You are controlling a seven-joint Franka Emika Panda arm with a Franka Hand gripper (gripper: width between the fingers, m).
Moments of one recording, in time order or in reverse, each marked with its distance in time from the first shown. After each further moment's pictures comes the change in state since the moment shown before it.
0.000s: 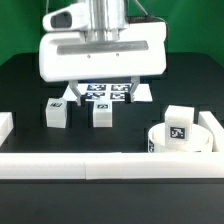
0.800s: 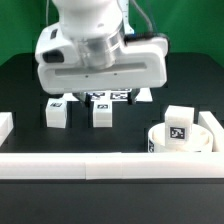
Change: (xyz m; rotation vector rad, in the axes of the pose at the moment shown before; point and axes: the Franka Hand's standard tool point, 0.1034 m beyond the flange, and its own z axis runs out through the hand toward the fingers) arm -0.022 -0.004 0.010 0.074 -0.530 0.170
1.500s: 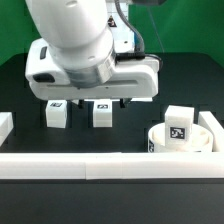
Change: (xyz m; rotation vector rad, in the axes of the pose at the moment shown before) arm -0.001 0.016 0.011 -0.002 -0.213 0.014
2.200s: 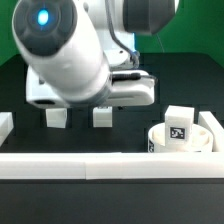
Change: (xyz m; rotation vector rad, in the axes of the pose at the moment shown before) arm -0.008 0.002 0.019 0.020 -0.268 -0.005
